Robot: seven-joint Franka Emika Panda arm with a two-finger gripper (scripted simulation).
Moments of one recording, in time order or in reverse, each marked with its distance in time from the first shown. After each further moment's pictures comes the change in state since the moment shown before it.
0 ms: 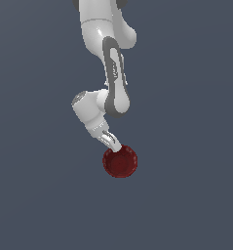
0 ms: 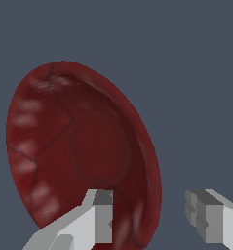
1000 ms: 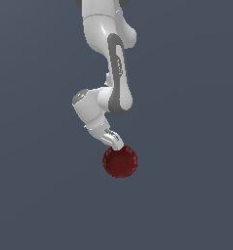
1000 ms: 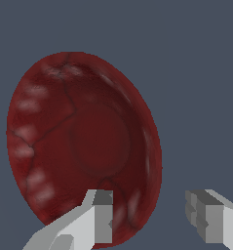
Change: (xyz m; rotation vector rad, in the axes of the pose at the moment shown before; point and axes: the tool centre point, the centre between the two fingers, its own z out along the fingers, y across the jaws) arm -0.003 -0.002 -0.008 -0.068 -0.011 -0.109
